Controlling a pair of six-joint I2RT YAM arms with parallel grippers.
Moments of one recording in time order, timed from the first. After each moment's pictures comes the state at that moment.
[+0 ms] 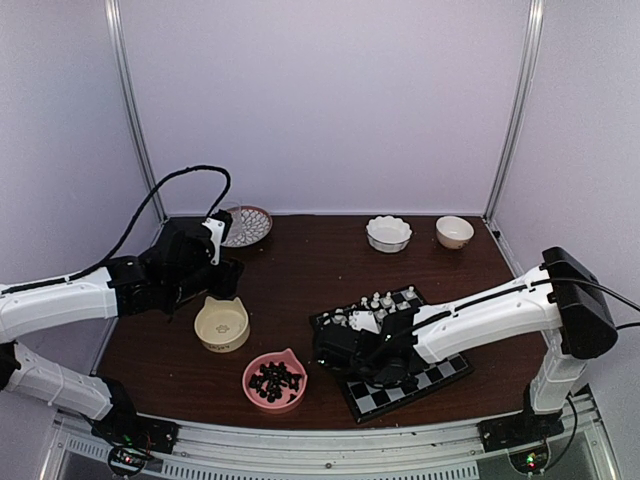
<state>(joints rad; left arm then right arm) -0.81 1.18 0.84 -0.23 -0.46 -0.22 1.30 1.81 1.16 -0.60 0.50 1.23</state>
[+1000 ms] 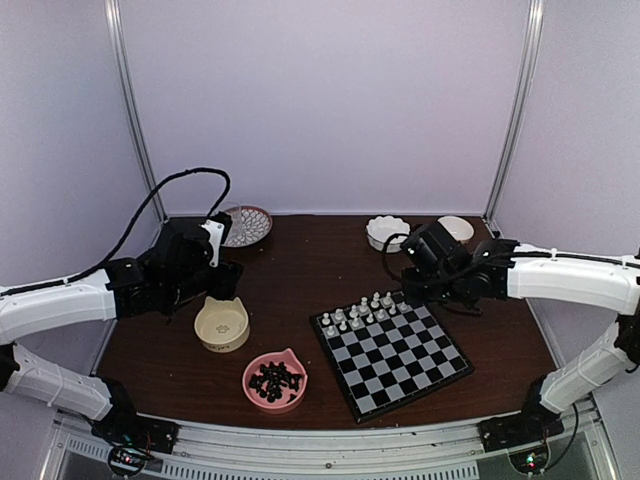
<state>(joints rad) -0.81 1.17 0.82 -0.23 -0.44 -0.21 0.92 1.39 1.05 -0.60 0.52 0.66</state>
